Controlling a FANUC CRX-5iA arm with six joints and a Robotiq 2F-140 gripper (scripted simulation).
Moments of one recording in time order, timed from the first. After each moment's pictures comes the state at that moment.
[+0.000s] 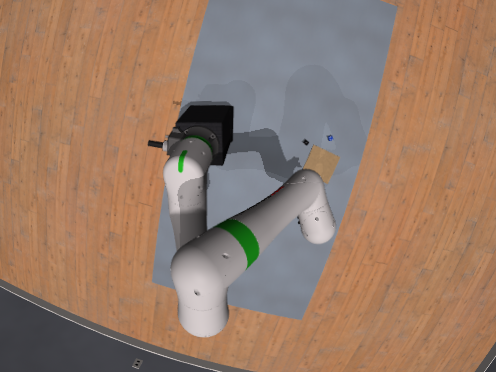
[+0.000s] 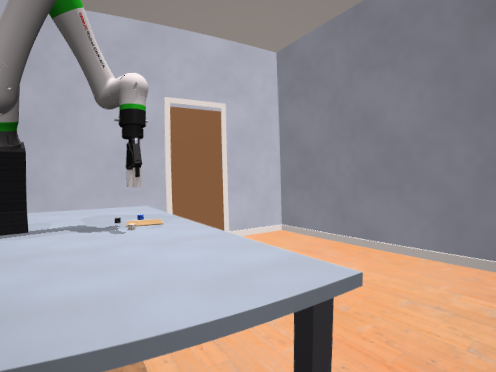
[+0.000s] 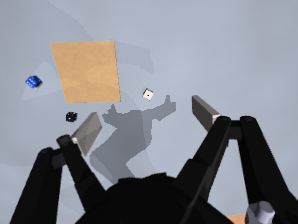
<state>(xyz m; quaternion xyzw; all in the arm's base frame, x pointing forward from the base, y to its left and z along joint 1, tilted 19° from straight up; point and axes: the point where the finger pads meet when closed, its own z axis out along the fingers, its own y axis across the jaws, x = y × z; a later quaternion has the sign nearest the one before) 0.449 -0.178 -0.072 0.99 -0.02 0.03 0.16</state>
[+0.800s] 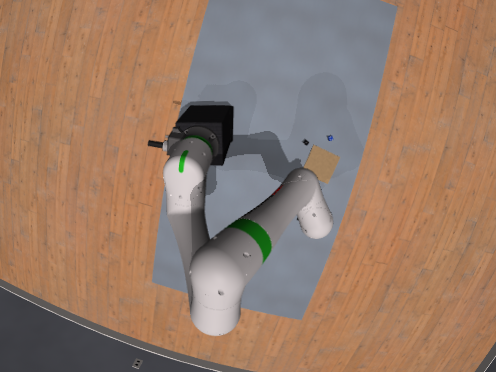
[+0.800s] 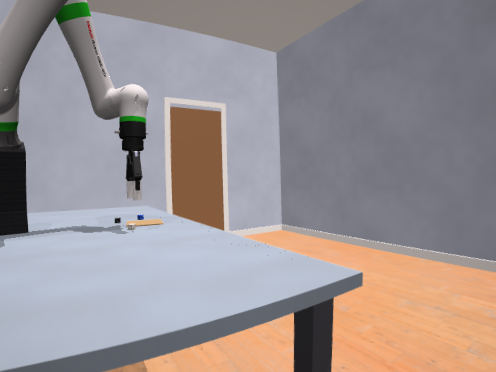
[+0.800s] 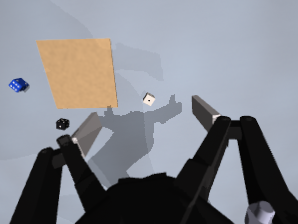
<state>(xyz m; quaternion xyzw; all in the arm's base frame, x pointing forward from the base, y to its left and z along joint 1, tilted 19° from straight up) 0.450 -0.191 -0.113 0.99 -0.02 0.03 0.16</state>
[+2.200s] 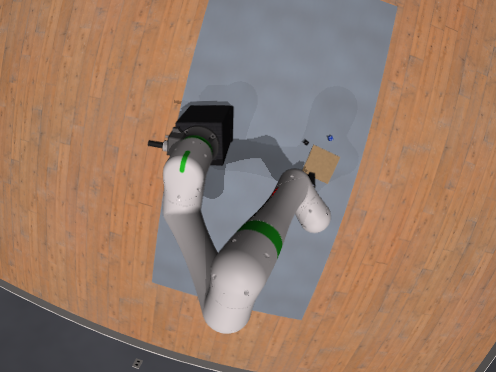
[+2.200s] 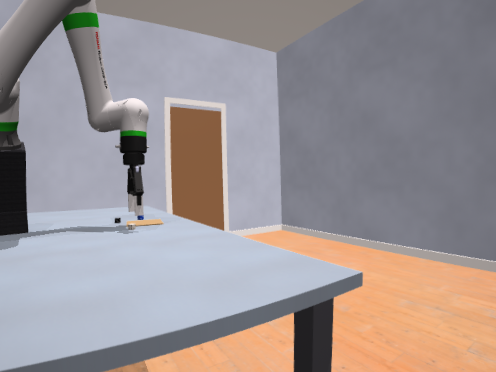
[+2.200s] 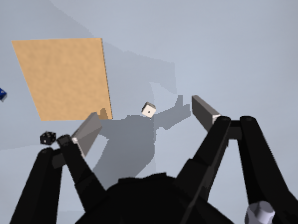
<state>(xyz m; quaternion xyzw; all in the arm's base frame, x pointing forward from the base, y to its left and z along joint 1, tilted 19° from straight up) 0.456 -0.209 -0.161 0.99 -0.02 0.03 0.16</state>
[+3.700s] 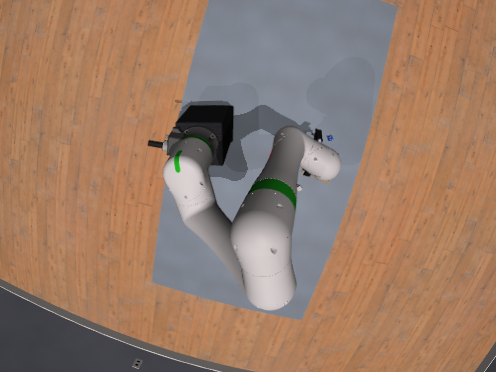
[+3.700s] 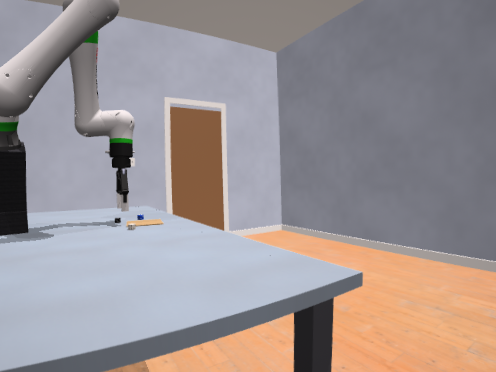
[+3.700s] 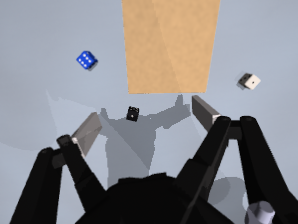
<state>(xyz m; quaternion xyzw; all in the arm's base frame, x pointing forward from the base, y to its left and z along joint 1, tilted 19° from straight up) 0.443 -0.036 -0.218 0.99 -0.02 0.03 0.16</state>
